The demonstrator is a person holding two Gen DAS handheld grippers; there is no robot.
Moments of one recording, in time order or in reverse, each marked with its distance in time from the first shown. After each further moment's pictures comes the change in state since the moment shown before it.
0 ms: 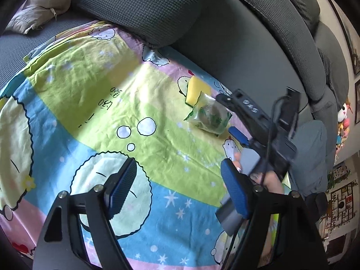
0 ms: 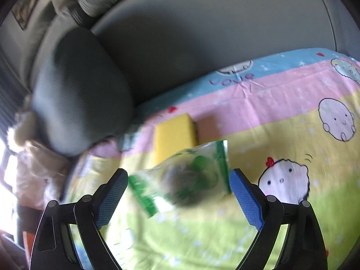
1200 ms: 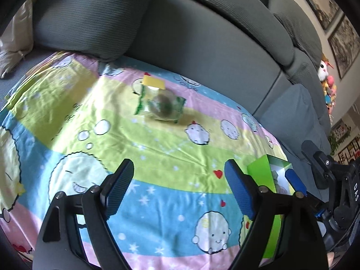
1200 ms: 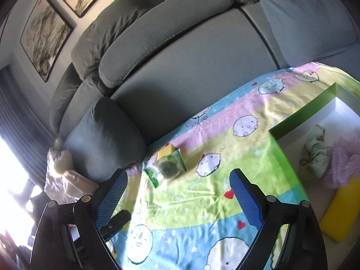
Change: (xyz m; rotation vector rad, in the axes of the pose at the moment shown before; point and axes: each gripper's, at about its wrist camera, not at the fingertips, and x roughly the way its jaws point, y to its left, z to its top) left arm -0.017 -0.069 -0.042 0.241 -0.041 -0.051; right arm -0.240 -0.069 -0.077 0.129 -0.307 0.100
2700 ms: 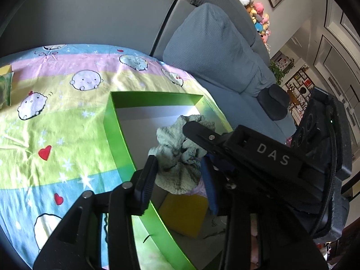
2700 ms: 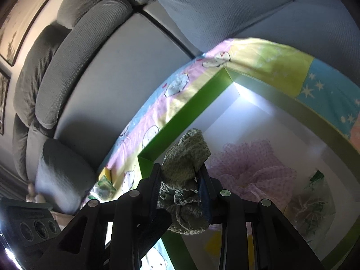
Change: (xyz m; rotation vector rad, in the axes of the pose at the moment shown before) left arm 0.104 -0.224 -0.081 0.345 0.260 -0.413; right arm -0.048 -0.158 0.036 0.305 0.016 -0.246
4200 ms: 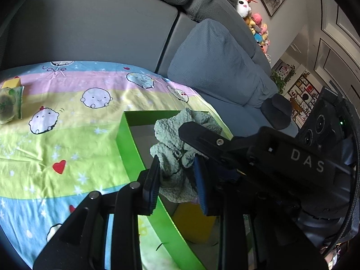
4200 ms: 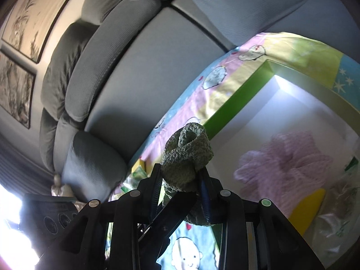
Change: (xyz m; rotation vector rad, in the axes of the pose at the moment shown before) left arm -0.008 0.006 0.004 0.028 -0.087 0.025; right arm 0.000 0.024 -0.011 -0.005 0.045 0.200
